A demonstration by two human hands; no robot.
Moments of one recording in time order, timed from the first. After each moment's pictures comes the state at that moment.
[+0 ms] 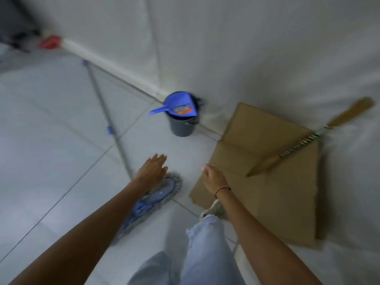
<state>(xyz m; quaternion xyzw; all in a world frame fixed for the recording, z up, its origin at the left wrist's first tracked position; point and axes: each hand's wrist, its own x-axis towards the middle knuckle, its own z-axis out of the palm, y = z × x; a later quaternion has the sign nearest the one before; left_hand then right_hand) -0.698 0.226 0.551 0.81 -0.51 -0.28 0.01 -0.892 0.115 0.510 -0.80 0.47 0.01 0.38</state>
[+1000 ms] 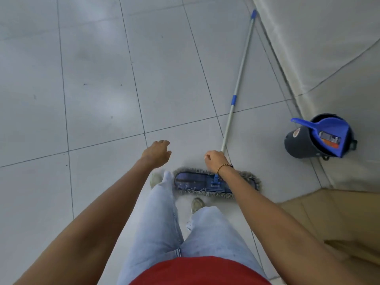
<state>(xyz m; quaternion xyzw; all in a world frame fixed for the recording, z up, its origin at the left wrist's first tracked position) -0.409 0.628 0.524 0.92 -0.11 -0.35 0.08 -0.474 0.418 0.490 -0.88 0.18 0.31 0.32</state>
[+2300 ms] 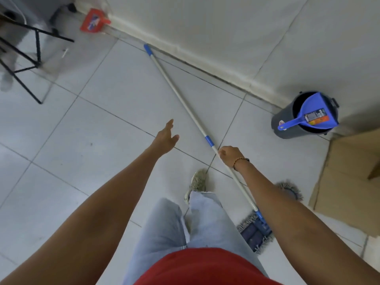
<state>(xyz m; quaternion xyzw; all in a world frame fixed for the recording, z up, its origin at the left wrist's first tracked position) 0.179 0.300 0.511 0.80 -0.40 -0.43 0.14 -0.055 0.207 0.471 -0.71 0.53 0.18 0.43</state>
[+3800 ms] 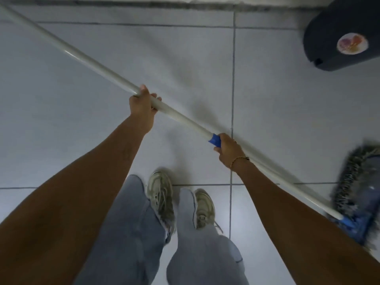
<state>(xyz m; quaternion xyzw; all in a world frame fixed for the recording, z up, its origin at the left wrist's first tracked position) 0.245 -0.035 -0.001 0.70 0.00 -0.58 0.42 0.009 0.070 -0.028 -0.59 0.67 0.09 0.43</state>
